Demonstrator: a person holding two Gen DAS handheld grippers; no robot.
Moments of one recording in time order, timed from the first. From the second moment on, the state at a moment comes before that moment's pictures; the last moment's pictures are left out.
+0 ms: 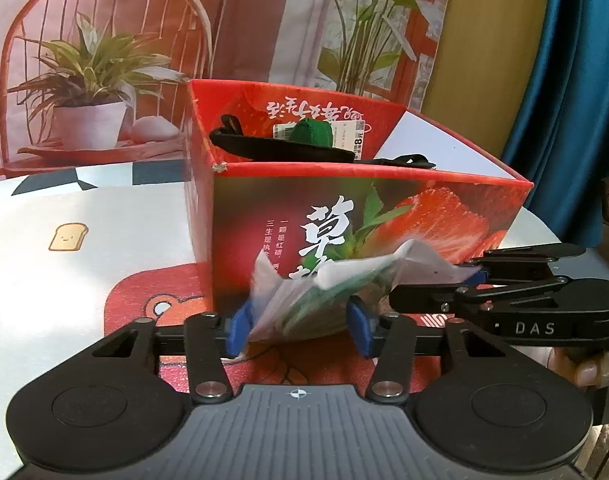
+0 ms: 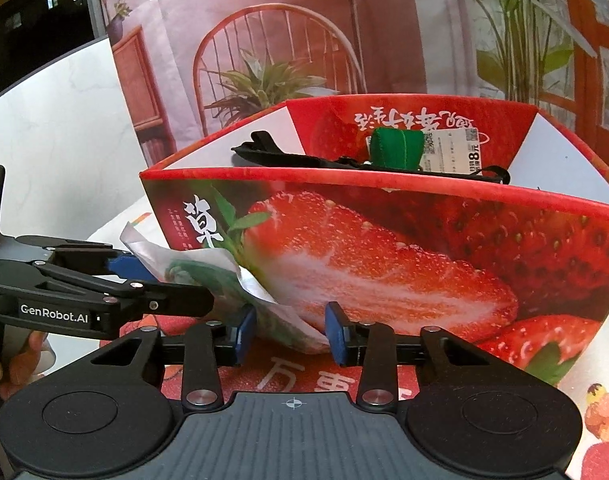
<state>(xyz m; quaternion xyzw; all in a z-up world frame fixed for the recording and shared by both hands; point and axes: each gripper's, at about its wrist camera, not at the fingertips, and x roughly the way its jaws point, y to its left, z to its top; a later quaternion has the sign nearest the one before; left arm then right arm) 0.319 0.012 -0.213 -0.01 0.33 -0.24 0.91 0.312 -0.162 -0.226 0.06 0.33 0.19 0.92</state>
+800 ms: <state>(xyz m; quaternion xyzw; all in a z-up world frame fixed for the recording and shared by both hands) 0.311 0.002 -0.208 -0.04 0.36 -0.25 0.90 0.279 -0.177 -0.214 0.03 0.32 0.16 0.93</state>
